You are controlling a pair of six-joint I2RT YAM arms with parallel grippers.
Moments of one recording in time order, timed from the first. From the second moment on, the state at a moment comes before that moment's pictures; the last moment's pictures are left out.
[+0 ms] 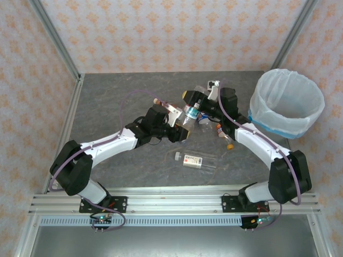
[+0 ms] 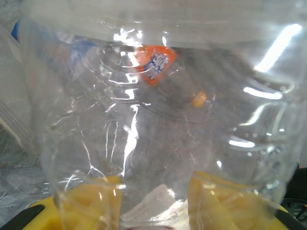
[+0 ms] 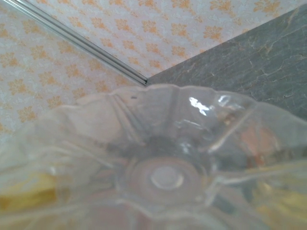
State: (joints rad) left arm -0.67 1.53 1.00 -0.08 0.42 -0.31; right arm 0.40 1.39 0.96 0.17 -0.43 0.79
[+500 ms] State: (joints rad) left arm -0.67 1.54 1.02 -0.10 0.39 -0.33; right arm 0.39 1.45 1.06 0.03 -0.45 0.75
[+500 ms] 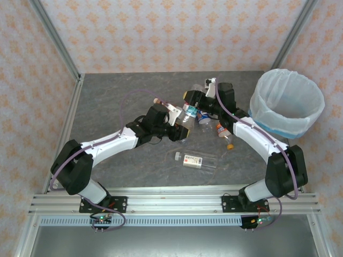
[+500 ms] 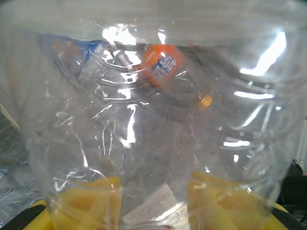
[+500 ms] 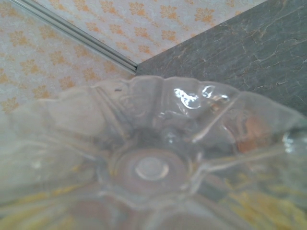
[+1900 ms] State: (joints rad) left arm -0.68 1.30 0.89 0.01 0.17 -0.36; right arm 0.40 1.34 1.03 -0.08 -0.32 0.65
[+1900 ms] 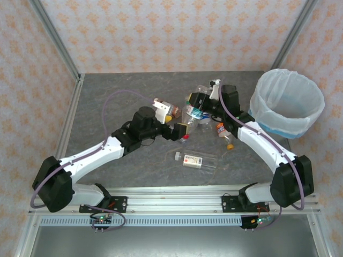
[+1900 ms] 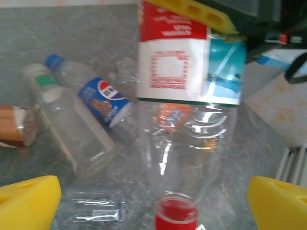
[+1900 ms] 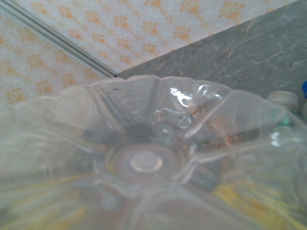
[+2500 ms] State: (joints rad) left arm -0.67 1.22 0.80 0.05 -0.18 -0.46; right arm 0.40 1.17 1.05 -0.19 -0.09 0.53
